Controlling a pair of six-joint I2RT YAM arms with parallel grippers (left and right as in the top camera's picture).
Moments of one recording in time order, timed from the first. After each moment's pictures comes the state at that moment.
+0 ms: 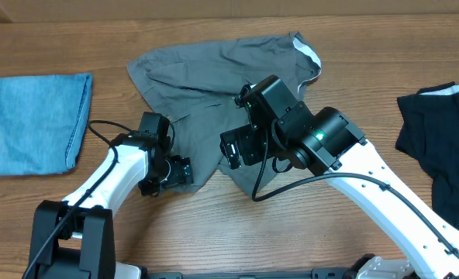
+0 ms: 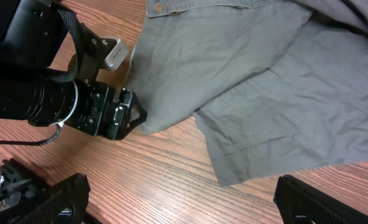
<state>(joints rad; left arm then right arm) -0.18 1.61 0.86 -0.78 0.18 -0.39 0.71 1.52 1.54 -1.08 -0.12 0.35</state>
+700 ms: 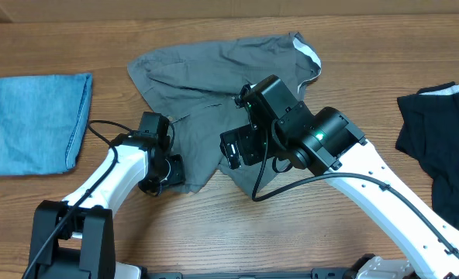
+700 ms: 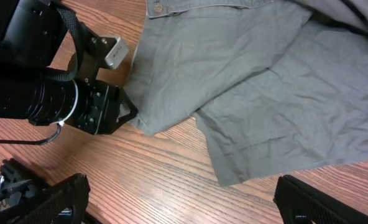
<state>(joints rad) -0.18 1.61 0.86 -0.77 0.18 -0.39 0.71 1.52 1.54 -1.08 -0.12 0.35</state>
